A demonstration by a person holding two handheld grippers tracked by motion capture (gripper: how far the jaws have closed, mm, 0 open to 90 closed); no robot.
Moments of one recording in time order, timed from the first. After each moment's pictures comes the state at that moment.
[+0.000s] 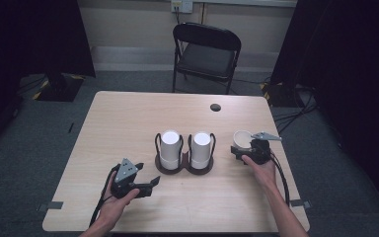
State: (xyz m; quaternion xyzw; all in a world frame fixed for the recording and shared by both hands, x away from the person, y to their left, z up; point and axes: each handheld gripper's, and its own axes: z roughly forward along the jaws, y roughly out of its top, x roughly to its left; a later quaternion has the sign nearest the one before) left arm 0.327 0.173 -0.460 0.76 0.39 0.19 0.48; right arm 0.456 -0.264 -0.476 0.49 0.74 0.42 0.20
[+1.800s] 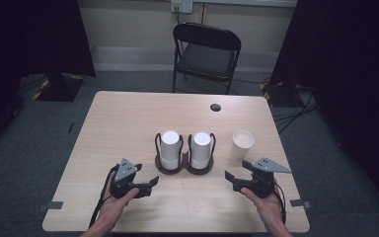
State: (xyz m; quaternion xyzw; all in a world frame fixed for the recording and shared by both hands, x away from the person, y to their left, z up) left arm 0.328 0.174 -0.462 0.76 0.41 0.19 0.47; right arm 0.330 -0.228 -0.432 0.43 0.74 0.47 0.20
